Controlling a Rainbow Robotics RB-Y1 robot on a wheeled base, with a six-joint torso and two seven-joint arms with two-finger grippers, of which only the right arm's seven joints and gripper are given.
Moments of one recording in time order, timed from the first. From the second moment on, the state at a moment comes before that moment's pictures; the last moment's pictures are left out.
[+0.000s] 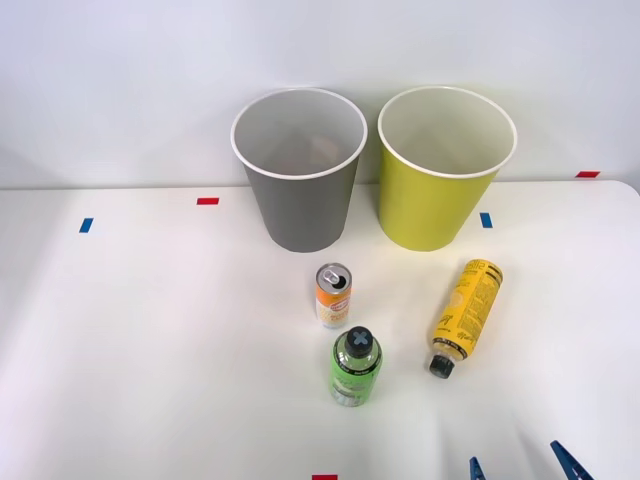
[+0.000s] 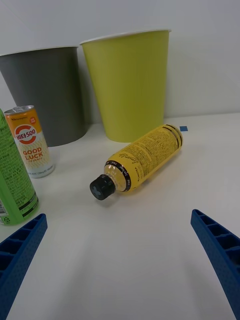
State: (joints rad) arm 0.90 -0.36 0.31 -1.74 -0.04 -0.85 1.40
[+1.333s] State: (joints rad) arm 0.90 -0.36 0.31 -1.74 -0.04 -0.85 1.40
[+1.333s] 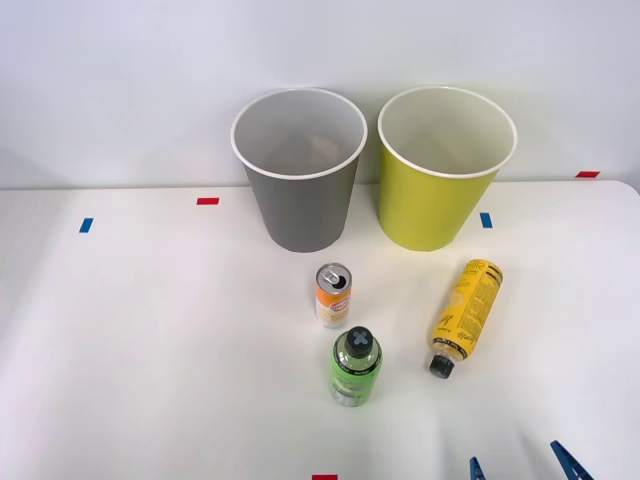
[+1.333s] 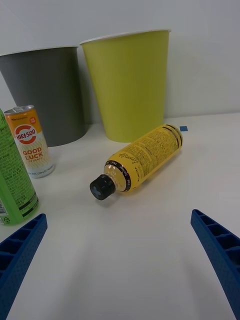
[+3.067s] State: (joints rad) arm 0.88 -0.37 0.11 -2.52 -0.17 0.39 1.19
